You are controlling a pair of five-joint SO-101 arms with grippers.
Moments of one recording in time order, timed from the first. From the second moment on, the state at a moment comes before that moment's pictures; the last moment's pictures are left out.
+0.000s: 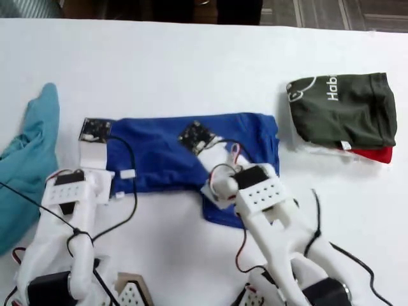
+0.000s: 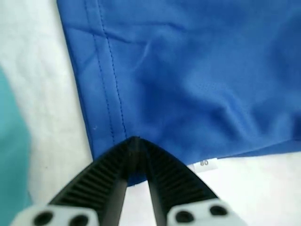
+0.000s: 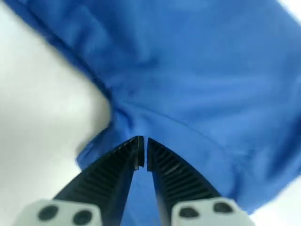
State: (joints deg) left arm -18.9 -25.4 64.2 40.9 -14.3; right arm -29.3 -25.5 52.3 51.1 25.2
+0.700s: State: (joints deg) left arm -18.9 -25.4 64.2 40.9 -14.3; right arm -30.4 -29.8 53.5 66.3 27.3
